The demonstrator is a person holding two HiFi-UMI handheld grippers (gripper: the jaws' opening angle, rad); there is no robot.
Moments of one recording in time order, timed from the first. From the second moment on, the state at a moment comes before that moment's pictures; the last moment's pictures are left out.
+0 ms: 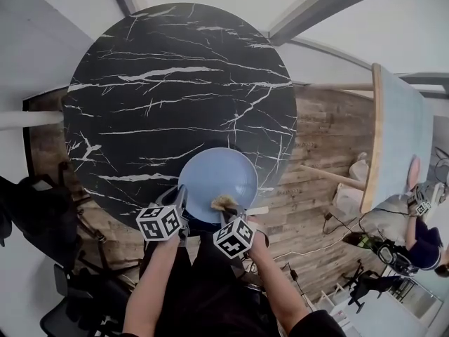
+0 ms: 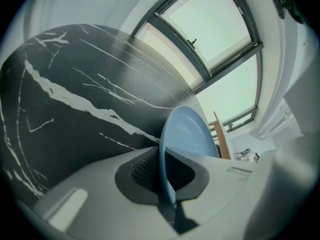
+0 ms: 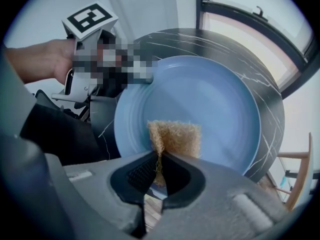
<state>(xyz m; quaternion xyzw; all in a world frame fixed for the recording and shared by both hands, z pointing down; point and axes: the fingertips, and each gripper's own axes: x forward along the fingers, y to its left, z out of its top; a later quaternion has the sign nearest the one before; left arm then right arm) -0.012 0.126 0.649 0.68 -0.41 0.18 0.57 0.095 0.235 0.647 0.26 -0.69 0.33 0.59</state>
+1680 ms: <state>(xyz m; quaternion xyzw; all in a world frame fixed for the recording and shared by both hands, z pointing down) -0.009 0.128 0.647 0.70 -0.39 0.20 0.57 0.025 0.172 0.647 0.01 -0.73 0.28 0.62</state>
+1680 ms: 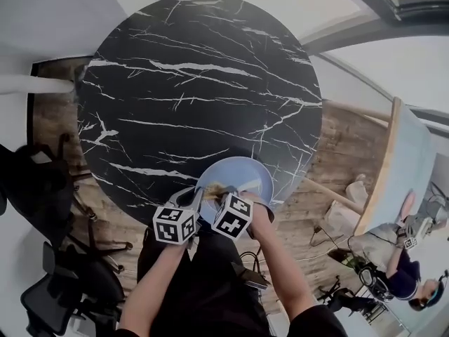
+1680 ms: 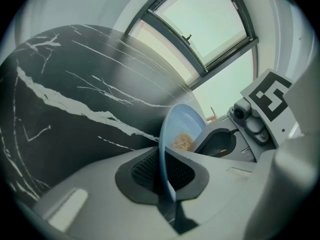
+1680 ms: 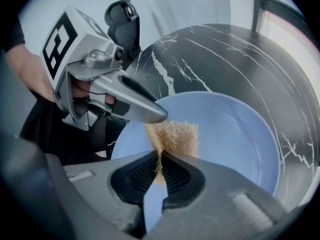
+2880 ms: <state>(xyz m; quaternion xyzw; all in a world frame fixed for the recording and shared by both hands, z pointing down) -0.011 0.128 0.649 0.69 -0.40 0.18 0.58 0.107 0.088 0.649 0.24 -0.72 0.17 0.62</state>
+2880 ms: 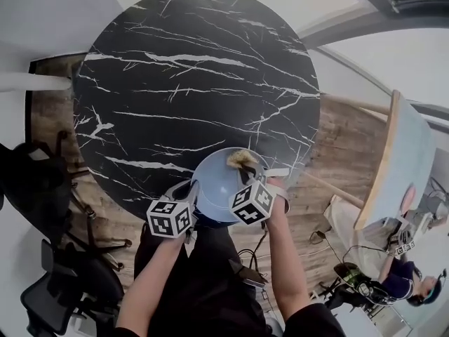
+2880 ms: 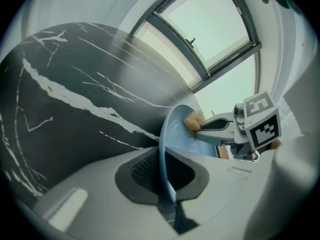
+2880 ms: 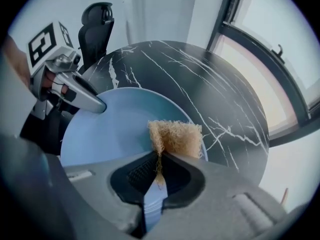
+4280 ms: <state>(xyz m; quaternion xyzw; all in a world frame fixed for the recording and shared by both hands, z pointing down) -0.010 0.130 0.649 0.69 -0.40 0.19 0.57 0.047 0.243 0.645 0.13 -0.75 0.29 0.58</state>
